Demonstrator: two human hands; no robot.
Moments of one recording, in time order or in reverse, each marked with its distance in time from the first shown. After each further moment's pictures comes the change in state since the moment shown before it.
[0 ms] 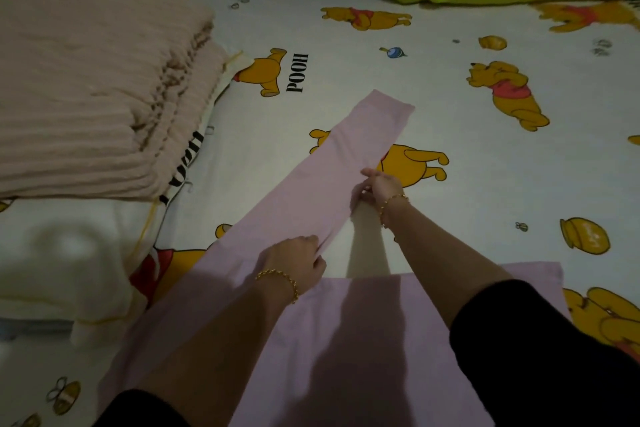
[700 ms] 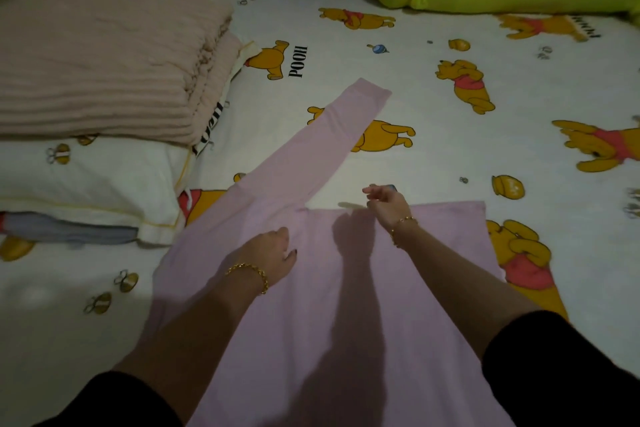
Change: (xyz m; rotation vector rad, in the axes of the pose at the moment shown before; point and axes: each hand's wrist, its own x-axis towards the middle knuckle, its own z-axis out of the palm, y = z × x) left_hand -0.178 0.008 -0.018 -0.156 -0.002 -0.053; right_hand -0.181 0.050 -0.092 -0.459 -0.060 -0.234
